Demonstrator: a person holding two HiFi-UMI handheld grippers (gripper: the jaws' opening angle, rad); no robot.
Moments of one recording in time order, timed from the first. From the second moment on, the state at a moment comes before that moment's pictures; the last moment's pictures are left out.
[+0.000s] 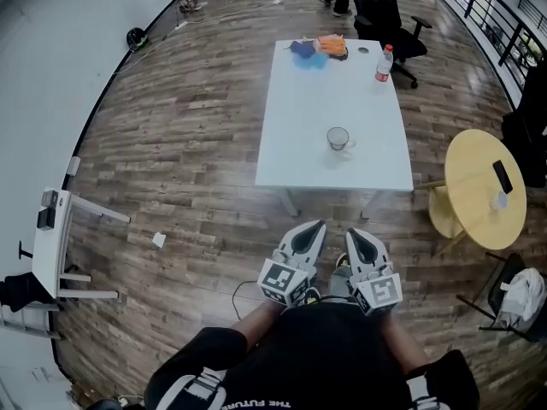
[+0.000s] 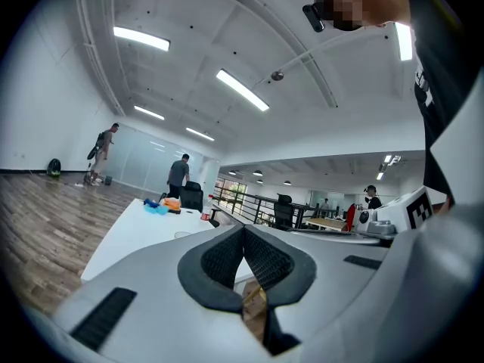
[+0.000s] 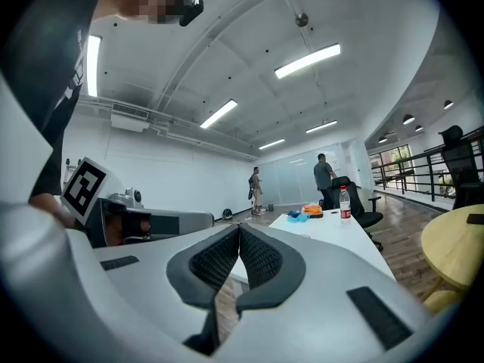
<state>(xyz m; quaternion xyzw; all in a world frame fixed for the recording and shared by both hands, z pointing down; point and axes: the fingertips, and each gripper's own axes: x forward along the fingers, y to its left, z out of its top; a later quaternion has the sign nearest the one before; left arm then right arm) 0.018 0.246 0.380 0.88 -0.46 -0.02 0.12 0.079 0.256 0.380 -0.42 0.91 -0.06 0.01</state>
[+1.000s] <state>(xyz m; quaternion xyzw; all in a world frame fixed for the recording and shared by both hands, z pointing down) 0.060 0.026 0.401 0.86 -0.49 0.05 0.11 0.144 0.032 0.404 -0.42 0.90 -0.07 0.00</state>
